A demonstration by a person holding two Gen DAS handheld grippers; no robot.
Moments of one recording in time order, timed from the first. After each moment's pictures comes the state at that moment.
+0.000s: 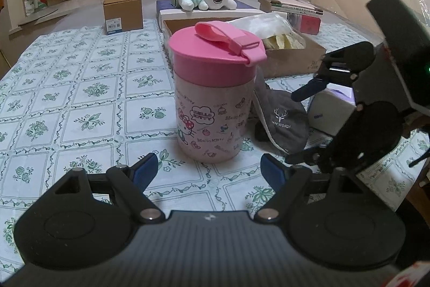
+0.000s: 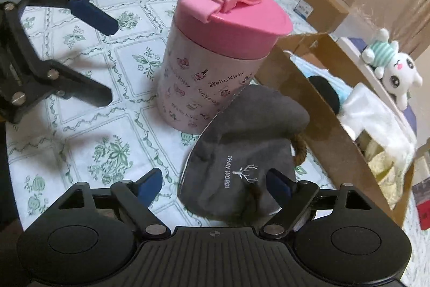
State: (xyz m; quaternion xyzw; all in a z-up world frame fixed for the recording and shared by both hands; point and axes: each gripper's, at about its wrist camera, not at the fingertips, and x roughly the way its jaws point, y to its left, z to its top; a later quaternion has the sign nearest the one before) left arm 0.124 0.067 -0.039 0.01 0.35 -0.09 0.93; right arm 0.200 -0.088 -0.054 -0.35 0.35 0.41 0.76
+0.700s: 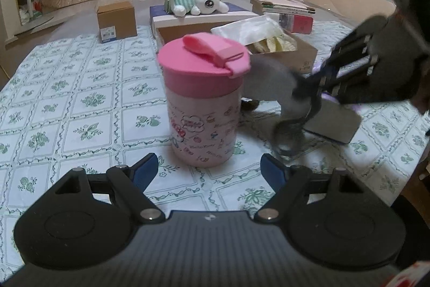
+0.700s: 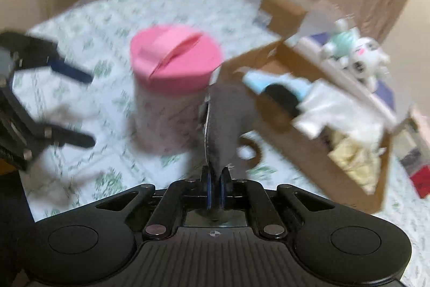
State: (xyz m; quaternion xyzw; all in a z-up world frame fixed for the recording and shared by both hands) left arm 0.118 0.056 -0.024 0.03 0.34 -0.10 0.93; right arm 0.201 -0.127 0.004 -0.26 0.34 0.38 0.82
